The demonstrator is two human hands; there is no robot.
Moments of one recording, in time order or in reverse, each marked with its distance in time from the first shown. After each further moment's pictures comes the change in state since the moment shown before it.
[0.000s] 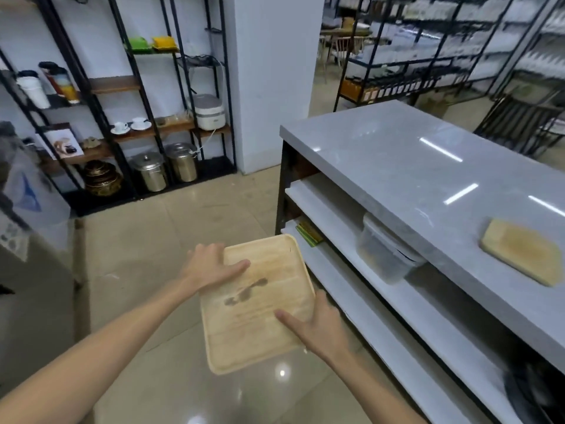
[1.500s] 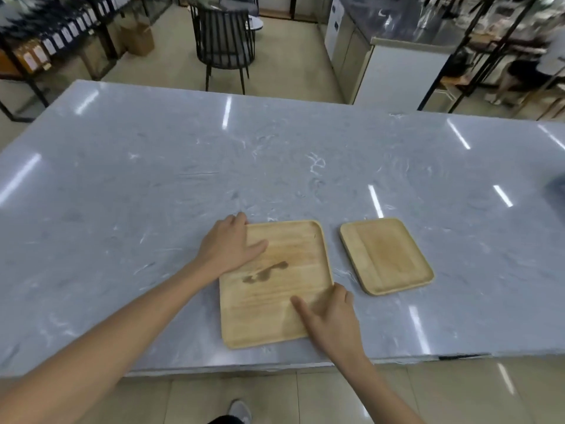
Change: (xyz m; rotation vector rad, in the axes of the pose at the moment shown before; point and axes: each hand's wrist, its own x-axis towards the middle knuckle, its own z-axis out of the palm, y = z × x) left_hand 0.463 0.569 0.219 0.056 -0.442 1.061; right_hand 0.336 0.154 -0.279 0.111 0.792 0.887
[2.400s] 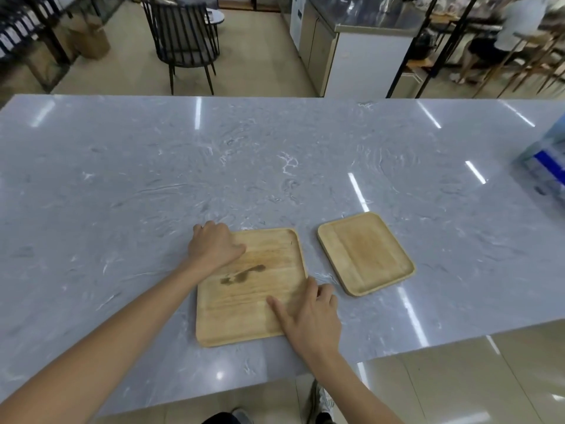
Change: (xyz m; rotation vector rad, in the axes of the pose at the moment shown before) left_hand 0.051 0.028 0.003 0.113 -0.205 -0.137; right_hand 0.016 -0.018 0.009 -0.269 0.096 0.034
